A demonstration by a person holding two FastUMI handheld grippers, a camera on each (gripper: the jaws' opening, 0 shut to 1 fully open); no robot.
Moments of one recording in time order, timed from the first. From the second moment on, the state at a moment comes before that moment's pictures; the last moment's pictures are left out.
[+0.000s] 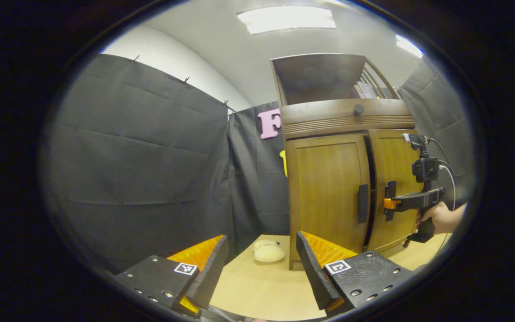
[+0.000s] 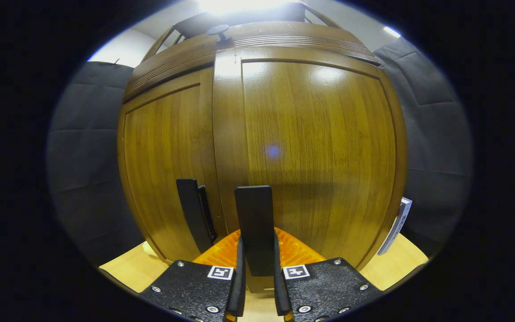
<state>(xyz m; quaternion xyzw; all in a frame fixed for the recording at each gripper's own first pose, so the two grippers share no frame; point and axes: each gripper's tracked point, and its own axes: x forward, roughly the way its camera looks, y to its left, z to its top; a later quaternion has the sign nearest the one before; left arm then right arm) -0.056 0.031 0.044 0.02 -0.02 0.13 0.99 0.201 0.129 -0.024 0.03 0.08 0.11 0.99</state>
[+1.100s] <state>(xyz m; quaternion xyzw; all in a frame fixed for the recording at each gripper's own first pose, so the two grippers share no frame) -0.060 0.008 0.048 0.01 -0.02 0.02 1.00 0.130 0.086 -0.023 0.04 0.09 0.12 0.99</state>
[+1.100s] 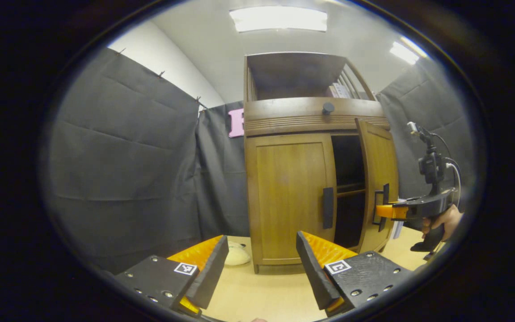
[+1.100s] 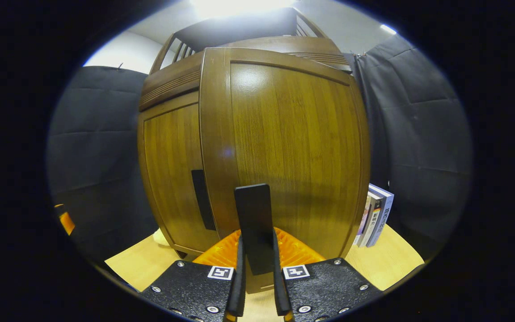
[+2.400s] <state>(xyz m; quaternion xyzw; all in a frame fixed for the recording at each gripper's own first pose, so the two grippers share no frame) 0.058 -0.012 0.048 0.00 -0.02 -0.11 0.99 0.048 -0.024 -0.016 0.07 0.10 0.06 0.99</state>
